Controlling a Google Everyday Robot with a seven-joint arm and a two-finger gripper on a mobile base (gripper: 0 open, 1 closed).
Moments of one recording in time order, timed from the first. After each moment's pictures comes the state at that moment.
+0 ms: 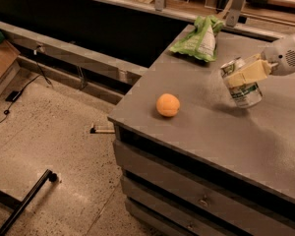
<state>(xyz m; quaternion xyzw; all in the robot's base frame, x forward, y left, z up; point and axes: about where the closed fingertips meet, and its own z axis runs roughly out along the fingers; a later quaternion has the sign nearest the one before) 0.577 -0.230 0.891 -0.41 0.79 0.35 0.30</state>
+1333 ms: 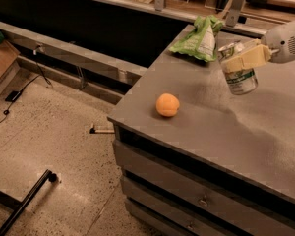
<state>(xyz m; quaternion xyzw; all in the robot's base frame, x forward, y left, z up) 0.587 -0.215 0.929 -0.42 0.75 0.37 0.35</state>
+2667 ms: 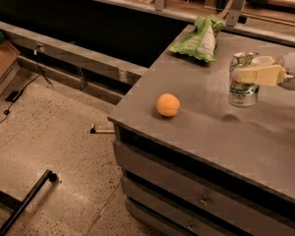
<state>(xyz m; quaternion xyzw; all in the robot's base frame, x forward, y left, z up) 0.553 -0.229 0.930 -0.35 0.67 0.46 0.47</state>
